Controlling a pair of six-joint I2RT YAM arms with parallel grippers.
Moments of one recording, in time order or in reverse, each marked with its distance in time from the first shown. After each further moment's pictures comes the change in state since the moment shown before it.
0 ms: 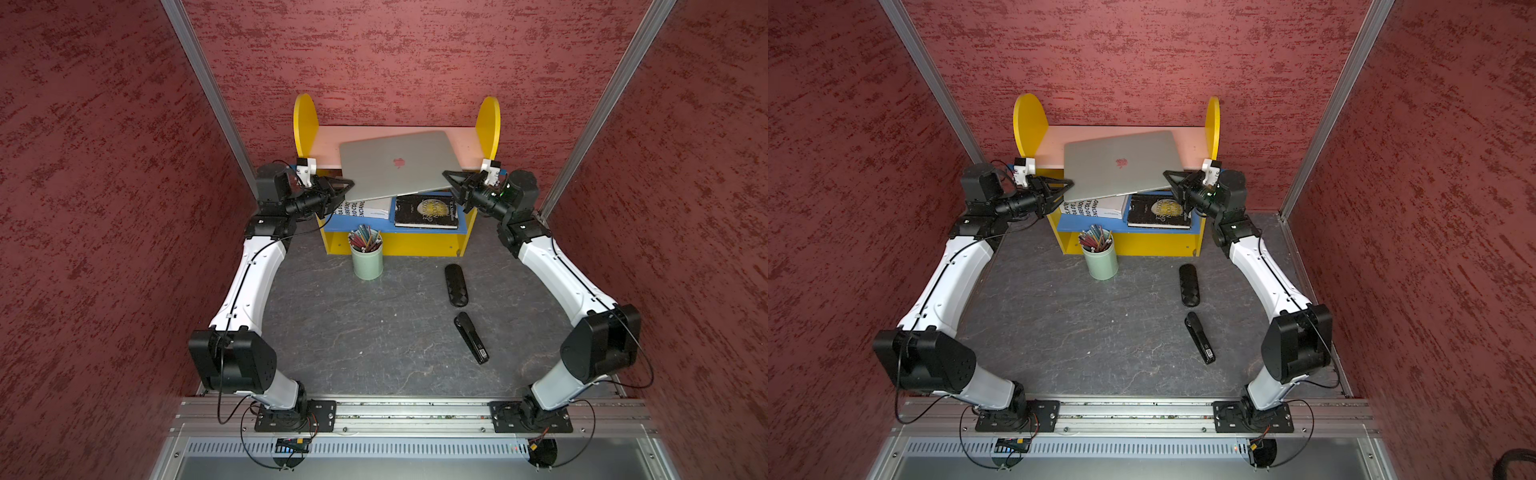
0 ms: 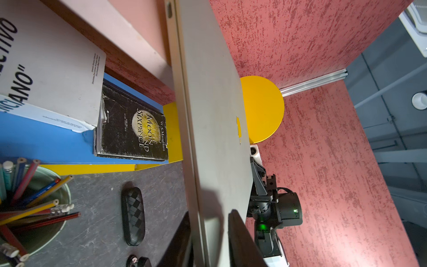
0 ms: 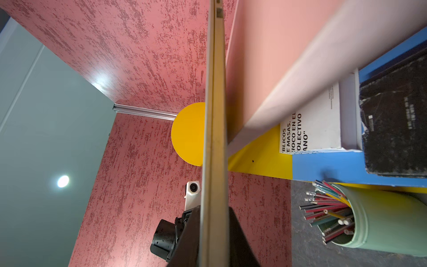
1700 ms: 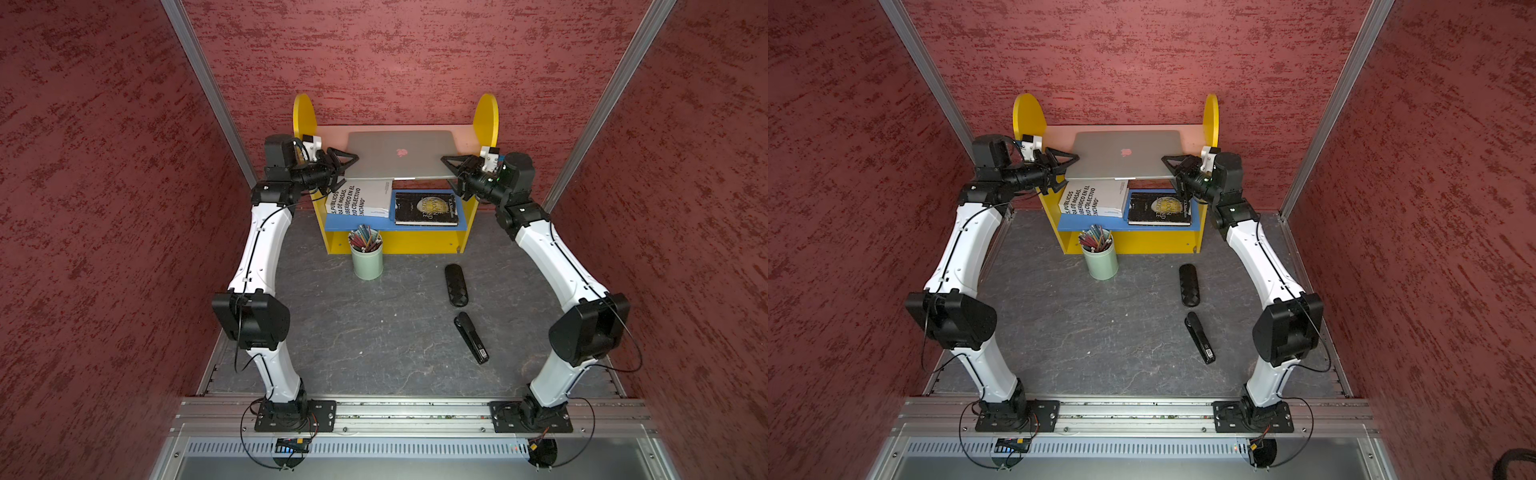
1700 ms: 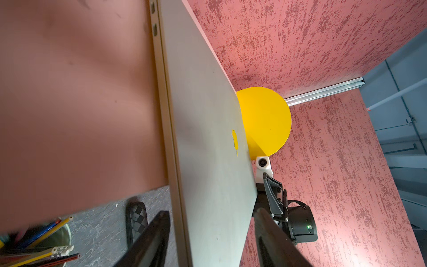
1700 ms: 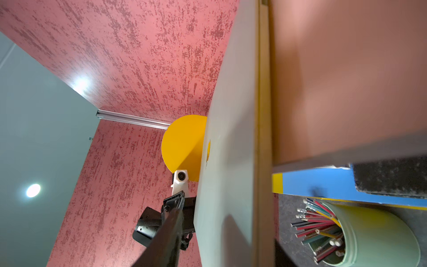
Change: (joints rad) left arm -0.004 0.317 0.502 -0.263 -0.021 0.075; right arm -0.006 0.123 0.257 -0.211 0.026 -0.116
